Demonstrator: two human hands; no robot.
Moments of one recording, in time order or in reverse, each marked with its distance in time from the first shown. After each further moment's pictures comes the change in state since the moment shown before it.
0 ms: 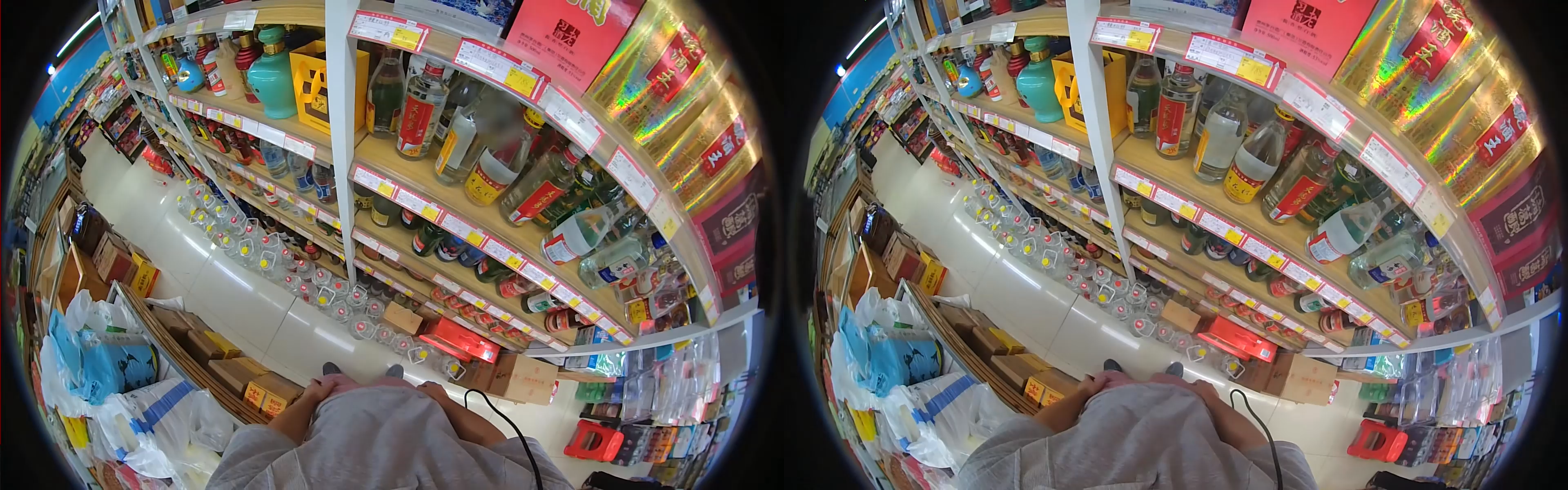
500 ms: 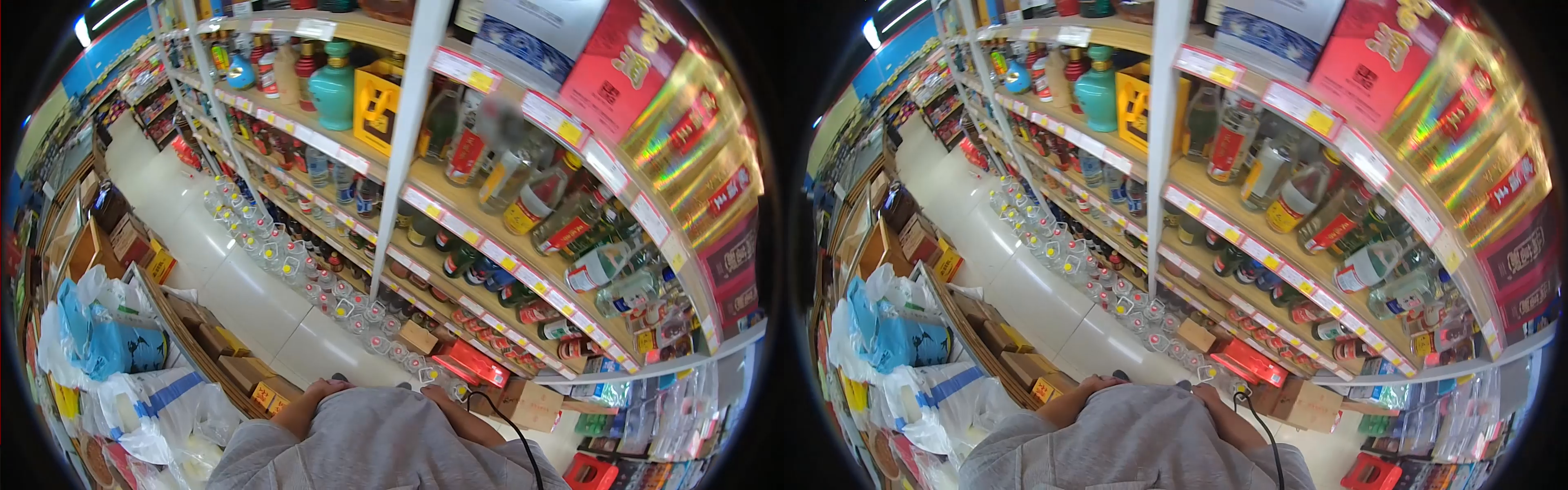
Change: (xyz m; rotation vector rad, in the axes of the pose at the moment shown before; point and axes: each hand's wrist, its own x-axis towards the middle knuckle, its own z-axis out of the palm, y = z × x) left_hand -0.067 0.046 -0.092 0.118 -0.237 0.113; right_hand 0.061 -0.032 0.005 -0.037 0.075 -0.068
